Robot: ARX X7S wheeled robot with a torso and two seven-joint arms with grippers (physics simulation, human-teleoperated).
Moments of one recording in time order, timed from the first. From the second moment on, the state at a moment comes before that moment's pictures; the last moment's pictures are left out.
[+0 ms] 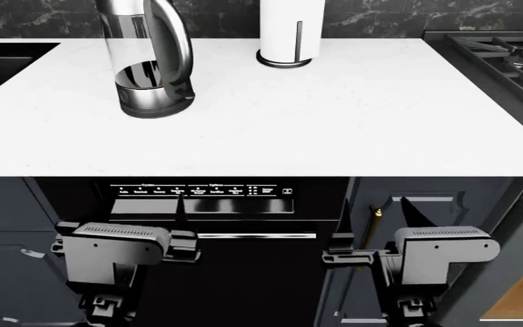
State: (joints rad) left arm -0.07 -0.18 0.07 0.56 -0.12 -0.45 -0.09; right arm 0.06 0.16 -0.08 -0.46 0.11 0.38 0.13
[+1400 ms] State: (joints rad) left arm -0.49 -0.25 -0.17 0.68 -0.36 -1.12 -0.08; right arm 0.56 0.21 -0.04 -0.48 0.30 1.01 0.08
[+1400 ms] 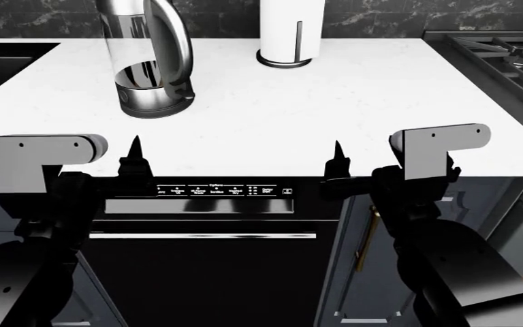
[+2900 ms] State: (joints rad) left arm -0.48 -0.27 -0.16 0.67 -0.39 -1.11 -0.10; right arm 0.58 0.22 -0.04 -0.45 0.36 1.04 0.10
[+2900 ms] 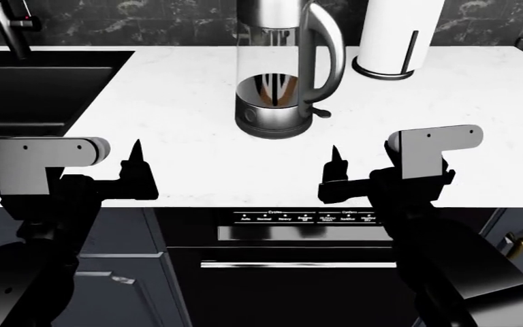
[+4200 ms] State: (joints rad) left arm -0.48 -0.29 -0.15 0.66 -0.42 -1.10 -0.13; right arm 0.59 0.23 -0.04 -0.45 0.41 1.08 0.14
